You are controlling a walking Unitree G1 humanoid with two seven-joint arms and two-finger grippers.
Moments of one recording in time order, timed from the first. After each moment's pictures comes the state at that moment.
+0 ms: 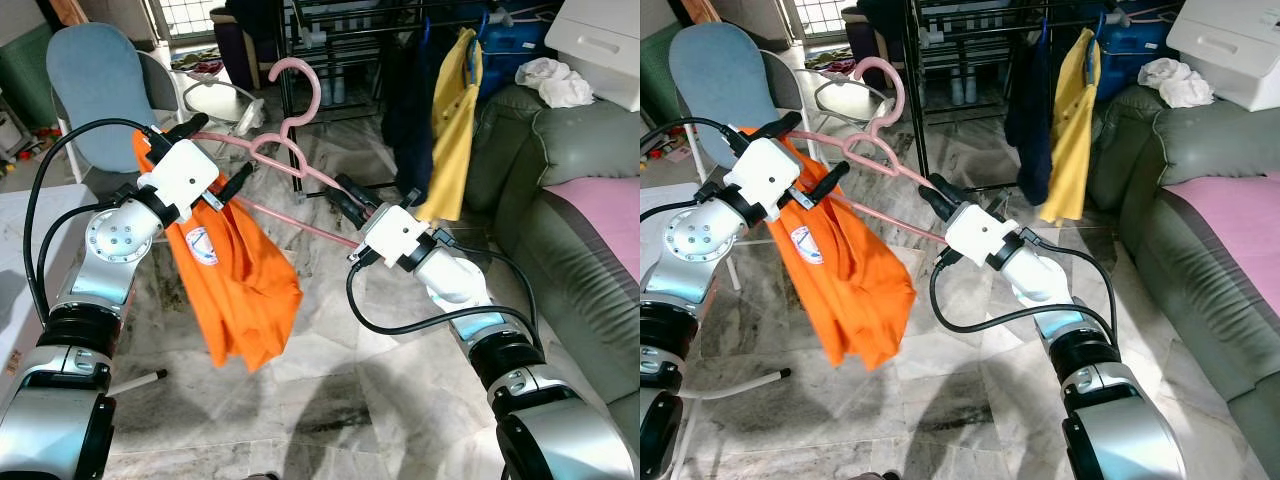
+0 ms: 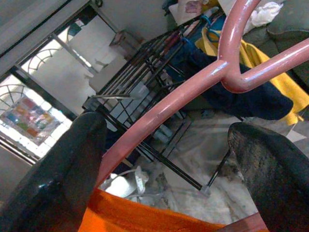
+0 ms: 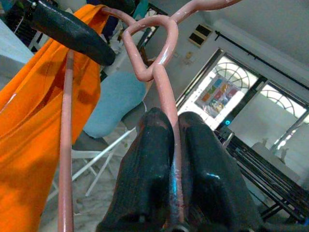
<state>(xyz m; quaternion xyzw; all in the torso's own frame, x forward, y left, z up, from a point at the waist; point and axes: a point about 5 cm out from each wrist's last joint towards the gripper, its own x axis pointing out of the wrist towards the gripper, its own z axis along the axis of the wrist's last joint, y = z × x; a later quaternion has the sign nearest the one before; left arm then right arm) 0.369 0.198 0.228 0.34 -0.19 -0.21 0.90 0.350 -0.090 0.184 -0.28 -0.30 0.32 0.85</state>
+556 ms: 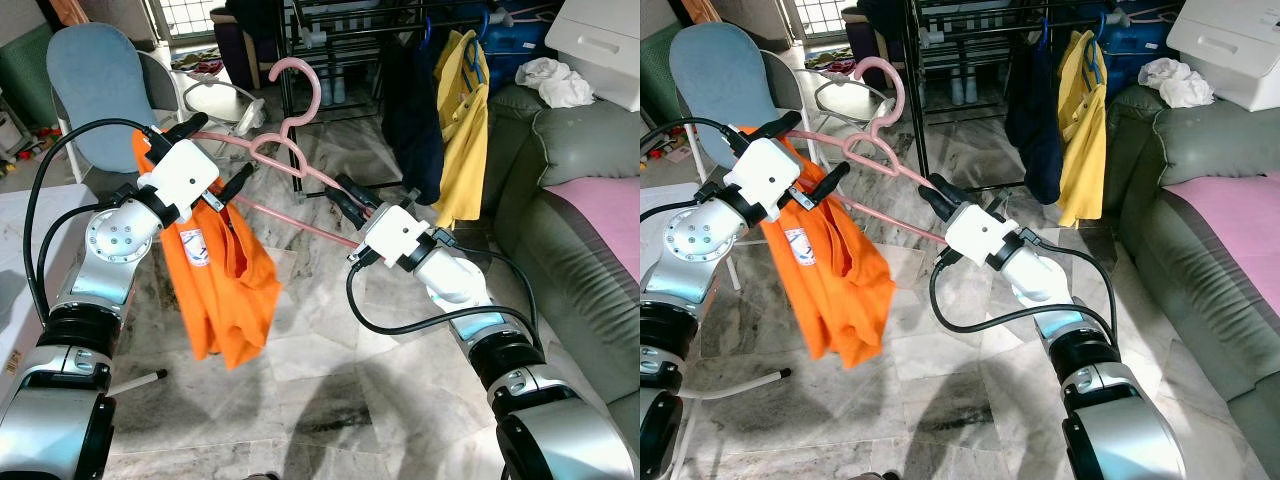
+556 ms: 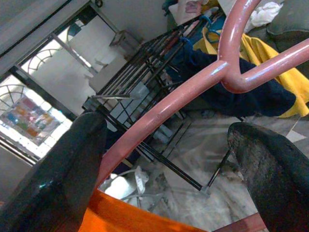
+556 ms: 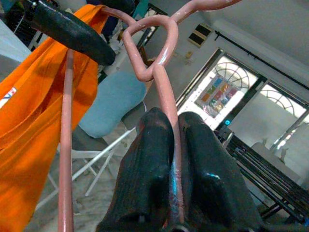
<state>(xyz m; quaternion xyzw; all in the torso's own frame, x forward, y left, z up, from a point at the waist) 0.369 0.198 0.228 0.34 -0.19 -0.21 0.90 0.350 -0.090 0.184 -0.28 -0.30 0.32 0.85</state>
